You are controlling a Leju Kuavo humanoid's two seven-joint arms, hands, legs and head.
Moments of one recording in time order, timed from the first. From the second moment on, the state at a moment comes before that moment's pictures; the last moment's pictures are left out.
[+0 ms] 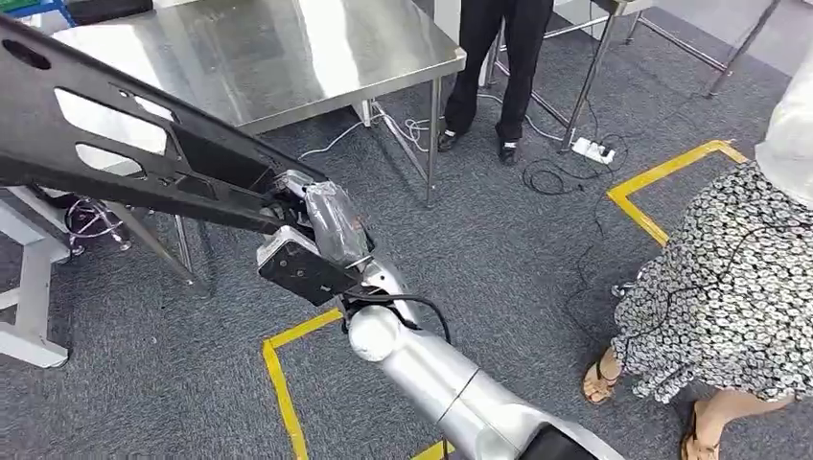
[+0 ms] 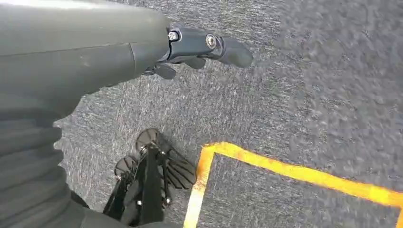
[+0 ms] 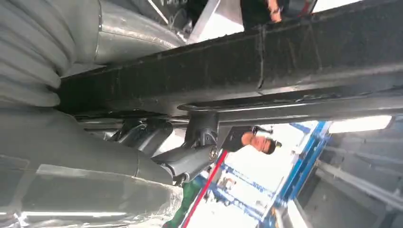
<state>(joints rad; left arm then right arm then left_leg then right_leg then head) -0.07 -0.10 0.86 -0.21 -0.07 0.33 -0.49 -0.68 0.37 0.83 -0.96 0.22 -0.39 -0.34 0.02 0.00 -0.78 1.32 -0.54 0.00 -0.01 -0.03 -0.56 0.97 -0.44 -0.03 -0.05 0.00</state>
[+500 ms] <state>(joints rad) -0.07 -0.10 0.86 -0.21 -0.06 0.31 -0.50 -0.66 0.35 0.82 -0.97 0.27 -0.39 -0.35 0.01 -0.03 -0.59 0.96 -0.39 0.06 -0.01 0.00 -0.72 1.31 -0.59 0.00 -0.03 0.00</state>
